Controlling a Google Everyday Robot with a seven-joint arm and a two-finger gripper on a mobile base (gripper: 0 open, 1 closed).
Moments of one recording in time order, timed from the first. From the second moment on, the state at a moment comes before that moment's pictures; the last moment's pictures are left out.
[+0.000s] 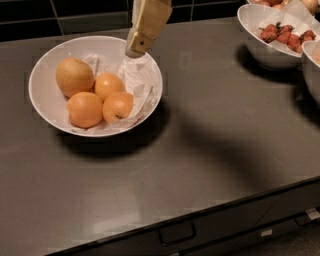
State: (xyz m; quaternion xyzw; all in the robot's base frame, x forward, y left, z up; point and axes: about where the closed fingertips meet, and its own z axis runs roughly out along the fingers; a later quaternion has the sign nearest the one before) arm 0.550 0.039 1.099 -0.69 0.58 0.01 0.42
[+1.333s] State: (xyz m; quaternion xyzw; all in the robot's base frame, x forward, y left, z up) arm 0.574 0.109 0.980 -0.67 0.60 0.12 0.42
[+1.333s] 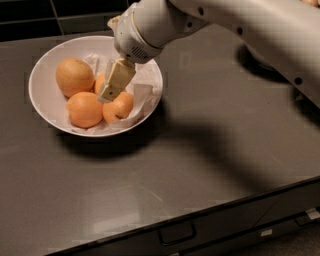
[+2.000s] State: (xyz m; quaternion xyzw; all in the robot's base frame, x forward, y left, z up) arm 0.610 0.153 0.969 -0.67 0.58 0.20 0.42
